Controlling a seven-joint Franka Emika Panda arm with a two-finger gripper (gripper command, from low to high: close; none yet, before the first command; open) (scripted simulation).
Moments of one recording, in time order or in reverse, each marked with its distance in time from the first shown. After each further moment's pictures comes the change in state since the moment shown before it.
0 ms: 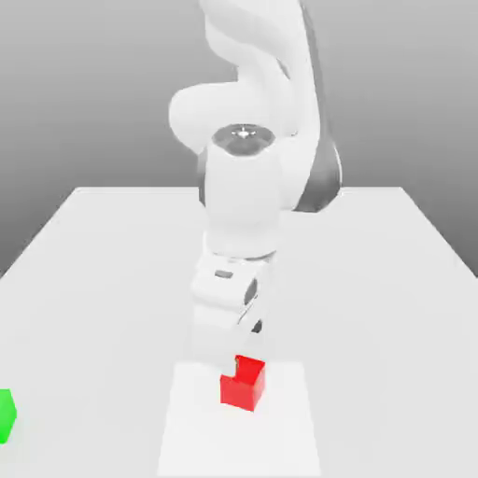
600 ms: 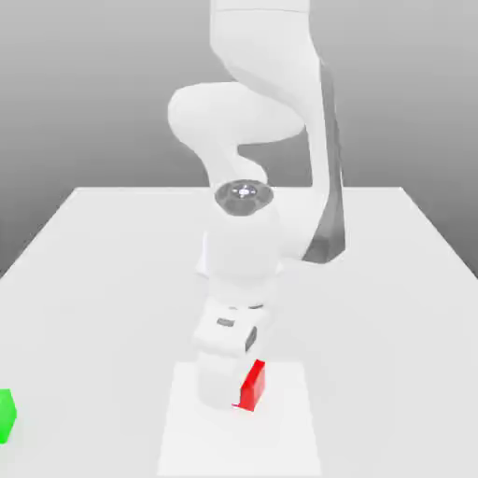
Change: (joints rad) arm -0.121 0.216 0.185 0.028 0.250 0.171 -0.181
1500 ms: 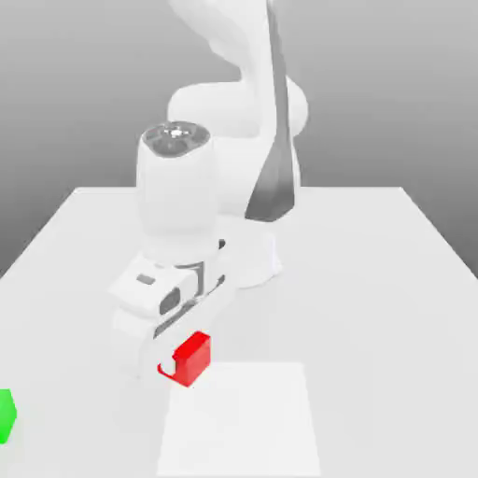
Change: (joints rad) arm -0.076 -0.172 -0.281 0.155 -0.300 -0.327 0.225
